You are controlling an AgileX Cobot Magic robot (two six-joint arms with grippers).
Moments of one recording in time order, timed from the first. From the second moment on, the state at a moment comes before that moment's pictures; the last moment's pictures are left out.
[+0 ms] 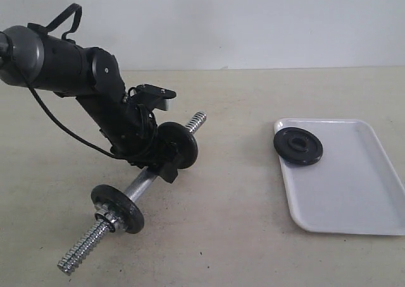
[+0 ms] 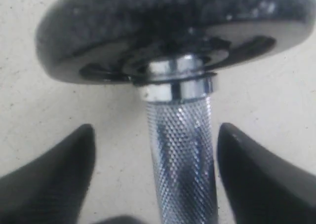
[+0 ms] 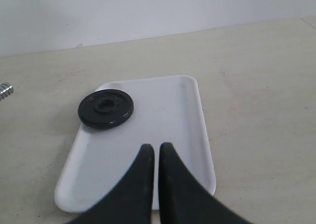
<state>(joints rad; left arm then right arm) -0.44 2.06 -1.30 -0.32 0.66 0.39 0.01 0.00 0.00 0.08 0.35 0.07</state>
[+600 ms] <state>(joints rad) -0.44 2.06 -1.30 -0.35 0.68 0.47 0.01 0.00 0.00 0.08 0.35 0.07</state>
